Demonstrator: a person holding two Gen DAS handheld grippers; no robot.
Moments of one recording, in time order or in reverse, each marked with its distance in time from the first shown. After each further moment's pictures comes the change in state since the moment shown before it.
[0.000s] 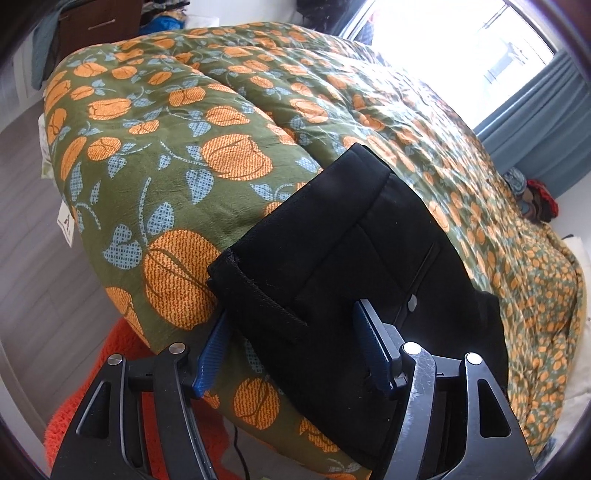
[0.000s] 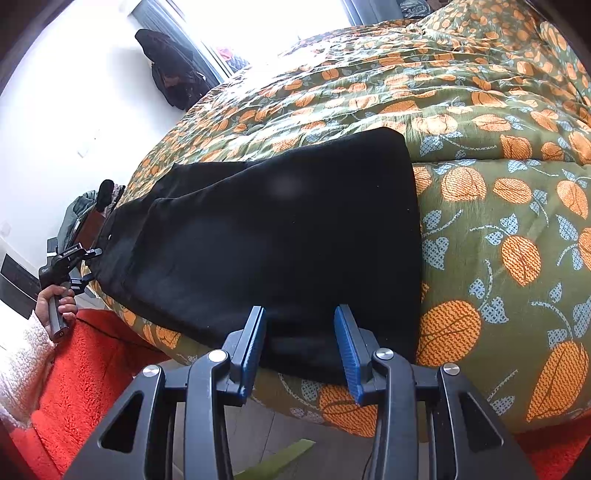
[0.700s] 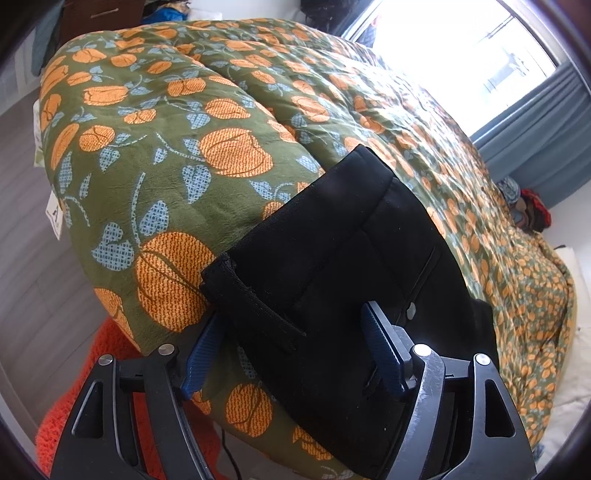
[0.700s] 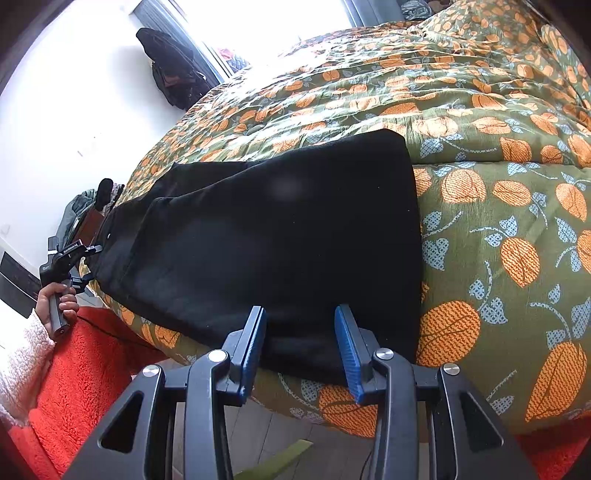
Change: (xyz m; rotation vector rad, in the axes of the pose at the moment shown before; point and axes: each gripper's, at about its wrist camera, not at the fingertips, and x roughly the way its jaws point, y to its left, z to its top) left arm 0.008 0.006 0.001 -0.041 0.004 -0.048; right arm -0.003 0.005 -0.001 -0.026 -0.008 -0.030
